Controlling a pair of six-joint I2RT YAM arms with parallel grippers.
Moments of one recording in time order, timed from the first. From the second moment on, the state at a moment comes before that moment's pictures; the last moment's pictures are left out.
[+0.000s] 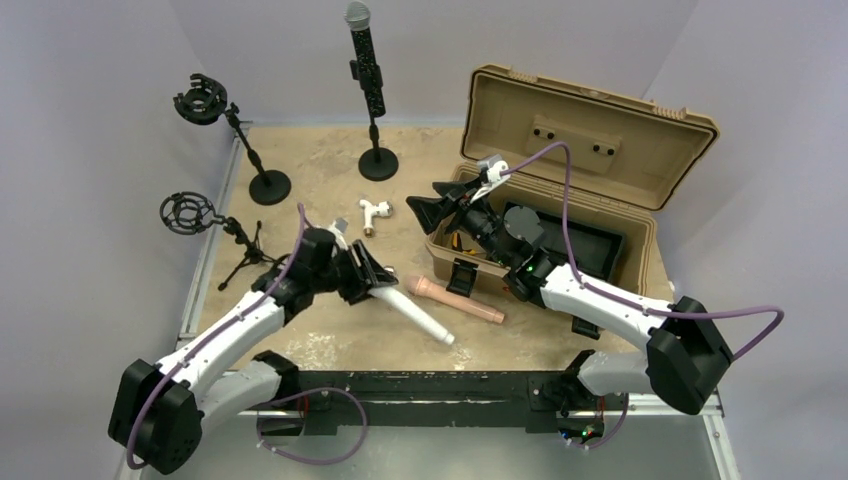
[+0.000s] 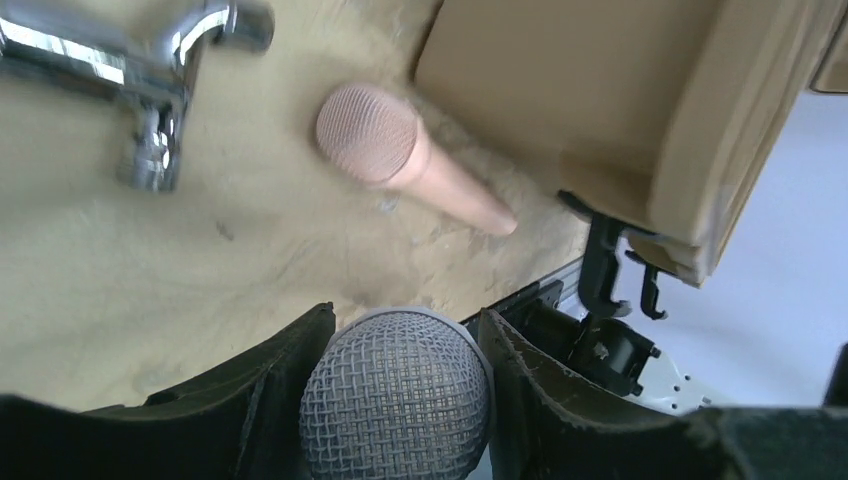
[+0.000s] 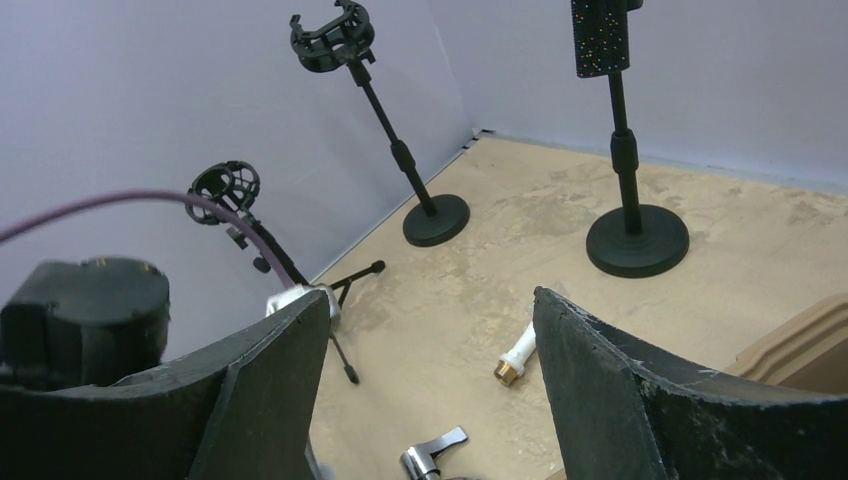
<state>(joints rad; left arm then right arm) -0.41 0.99 0.59 -0.31 0.40 -0.99 0.77 1.28 0.77 0.70 0.01 0.39</state>
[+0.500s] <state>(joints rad) -0.72 1.26 0.28 0.26 0.10 -1.60 0.77 1.28 0.77 0.70 0.01 0.39</state>
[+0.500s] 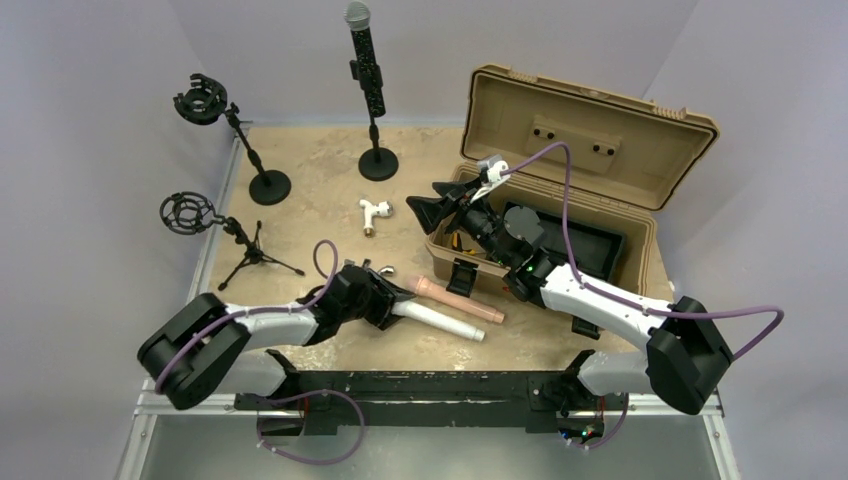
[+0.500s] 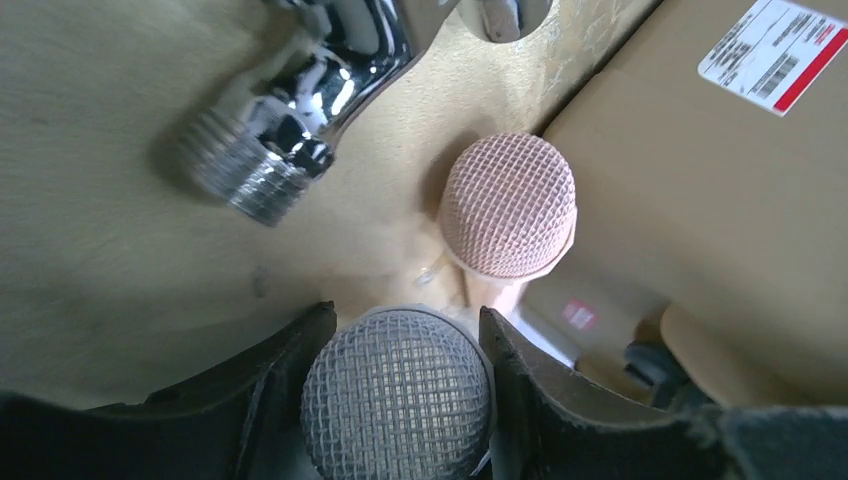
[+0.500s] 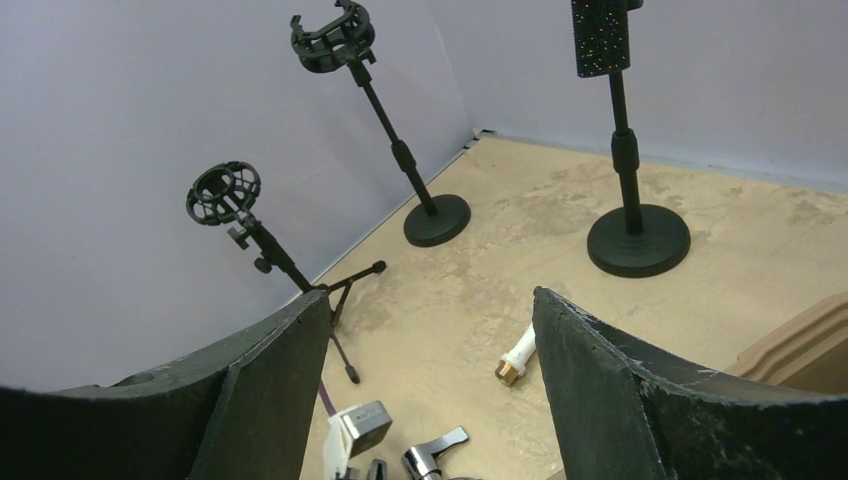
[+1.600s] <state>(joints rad) -0.88 1.37 0.30 0.41 -0.01 -1.91 0.77 1.28 0.77 0.71 0.01 0.39</state>
